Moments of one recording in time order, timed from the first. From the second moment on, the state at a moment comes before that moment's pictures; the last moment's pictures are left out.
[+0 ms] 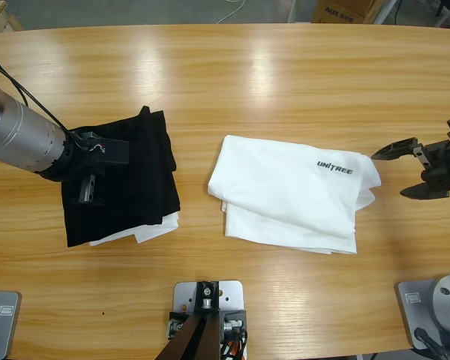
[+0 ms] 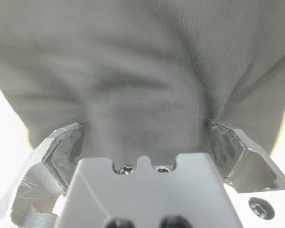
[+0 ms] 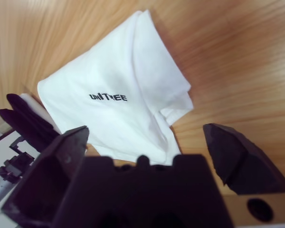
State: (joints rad) arm 0 -0.77 1.74 -1.03 0.64 0.00 0.78; arm 1 -0.08 1.41 -0.68 0.63 0.52 0.59
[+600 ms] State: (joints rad) arm 0 -0.78 1.82 -1.60 0.97 -0.12 0.81; arm 1 -0.08 1.49 -0.53 0.35 0.53 0.69
